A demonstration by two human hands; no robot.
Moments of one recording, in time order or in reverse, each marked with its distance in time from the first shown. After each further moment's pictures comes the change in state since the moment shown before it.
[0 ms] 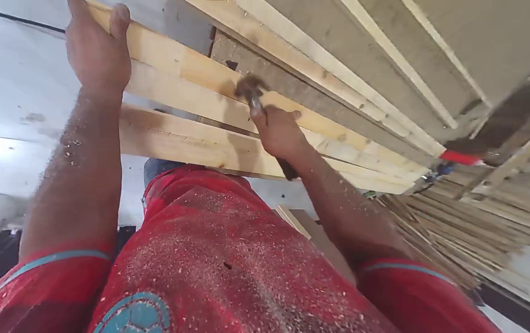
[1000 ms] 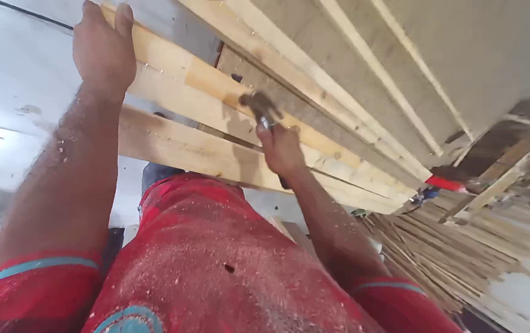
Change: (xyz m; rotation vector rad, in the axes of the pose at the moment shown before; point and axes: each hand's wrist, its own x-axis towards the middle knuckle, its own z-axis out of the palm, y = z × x) left_hand 0.008 0.008 -0.006 0.031 -0.036 -0.065; right_hand 0.014 0.025 0.013 0.010 0.094 -0.038
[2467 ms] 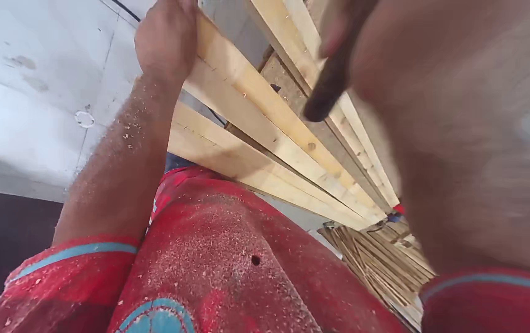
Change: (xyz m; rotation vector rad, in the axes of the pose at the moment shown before) left_hand -0.003 -0.007 0.005 -0.092 -0.034 -0.045; right_hand 0.014 -0.228 -0.096 0.069 0.195 -0.647
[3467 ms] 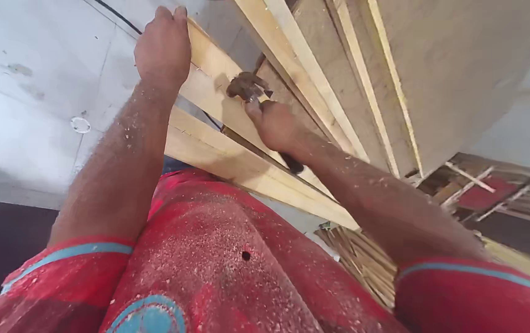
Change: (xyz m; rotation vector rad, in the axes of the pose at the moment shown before) left_hand -0.007 -0.007 0.001 0.036 -0.045 0.007; right_hand -0.043 0.082 0.071 -0.308 -0.530 0.425
